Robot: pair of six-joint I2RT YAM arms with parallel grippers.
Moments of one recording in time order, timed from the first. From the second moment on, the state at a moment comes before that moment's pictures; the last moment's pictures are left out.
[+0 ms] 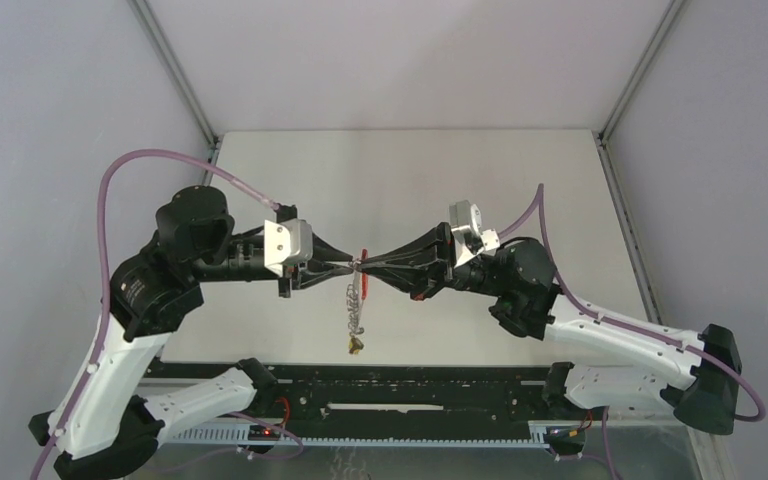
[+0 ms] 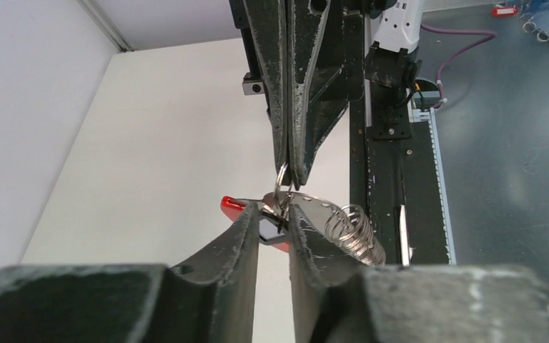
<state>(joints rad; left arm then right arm) -0.71 0.93 1.54 -0.90 0.68 0.42 1.07 1.09 0.90 0.69 -0.46 0.24</state>
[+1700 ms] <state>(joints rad) -0.70 1.00 1.57 -1.05 0.71 0.37 1.02 1.31 1.63 -0.57 -0.67 -0.26</state>
